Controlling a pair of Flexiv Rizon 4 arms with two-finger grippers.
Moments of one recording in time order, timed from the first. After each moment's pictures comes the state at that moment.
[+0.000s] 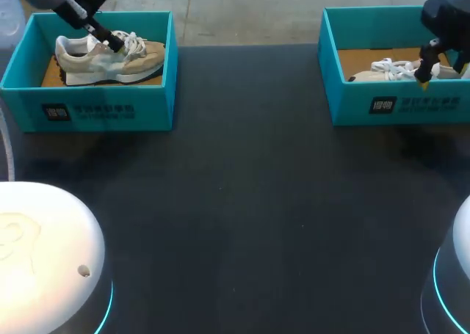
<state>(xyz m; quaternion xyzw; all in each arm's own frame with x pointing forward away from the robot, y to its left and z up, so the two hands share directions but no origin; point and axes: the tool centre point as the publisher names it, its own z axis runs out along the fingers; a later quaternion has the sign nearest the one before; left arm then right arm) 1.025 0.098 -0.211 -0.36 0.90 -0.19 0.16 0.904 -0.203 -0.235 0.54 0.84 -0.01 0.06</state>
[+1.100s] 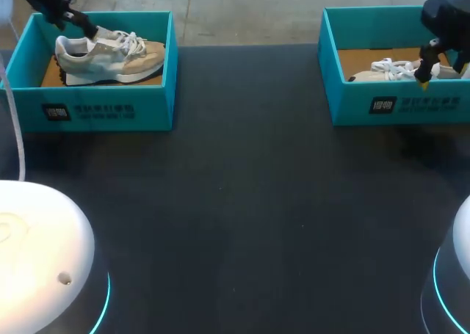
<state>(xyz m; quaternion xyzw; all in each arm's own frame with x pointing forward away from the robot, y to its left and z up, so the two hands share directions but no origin) 1.099 0.192 -0.249 -0.52 0.84 -0.14 0.12 0.904 -0.203 -0.235 0.54 0.84 -0.01 0.06</state>
